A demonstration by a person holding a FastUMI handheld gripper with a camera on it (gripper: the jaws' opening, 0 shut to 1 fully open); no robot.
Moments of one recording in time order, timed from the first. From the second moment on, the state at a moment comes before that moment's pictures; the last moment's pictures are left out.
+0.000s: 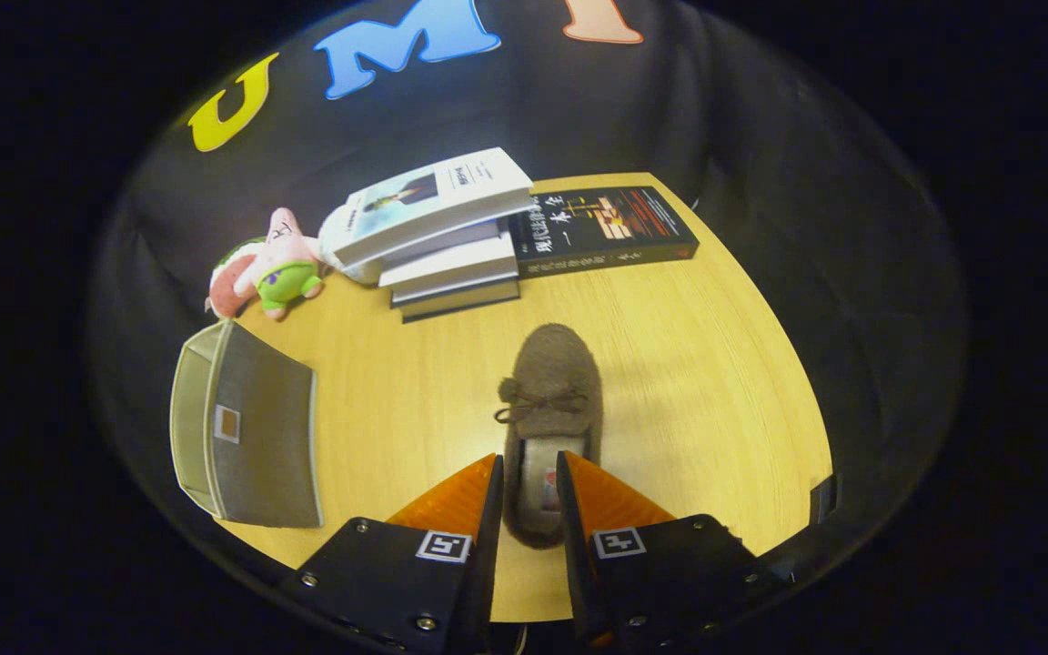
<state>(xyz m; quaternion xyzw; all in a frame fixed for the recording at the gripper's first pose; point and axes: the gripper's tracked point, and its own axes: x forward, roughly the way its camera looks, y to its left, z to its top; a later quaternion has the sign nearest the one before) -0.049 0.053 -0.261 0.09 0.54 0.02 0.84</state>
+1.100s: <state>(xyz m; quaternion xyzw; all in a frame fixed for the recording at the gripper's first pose) -0.022 0.036 -0.349 0.12 0.62 -0.01 0.78</state>
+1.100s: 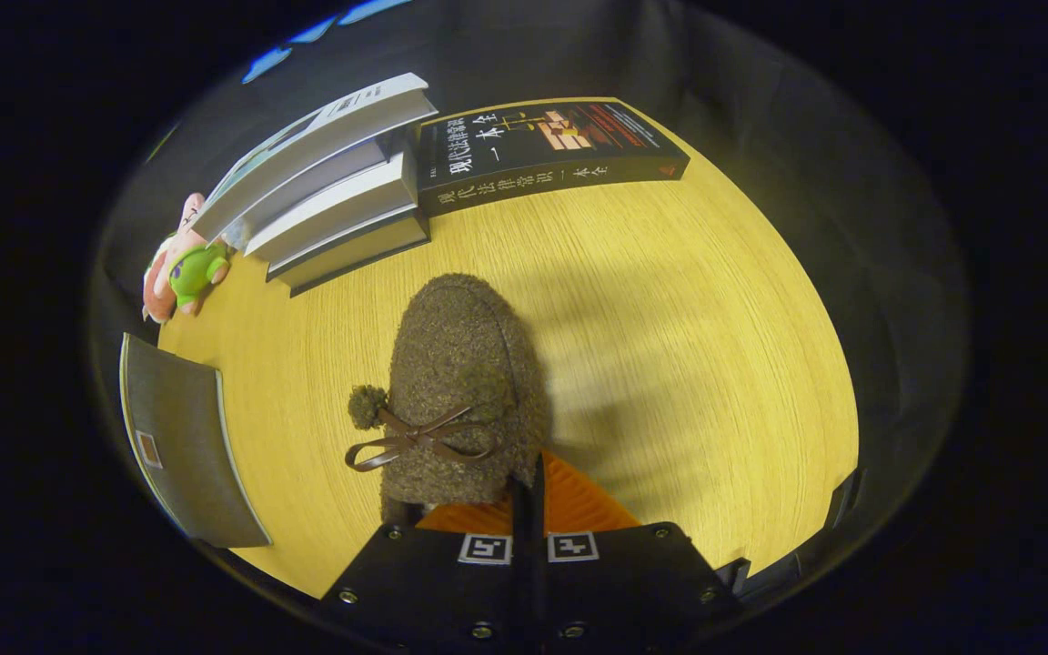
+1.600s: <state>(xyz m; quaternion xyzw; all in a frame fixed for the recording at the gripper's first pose) -0.022 0.099 -0.235 0.15 0.58 0.04 0.80</state>
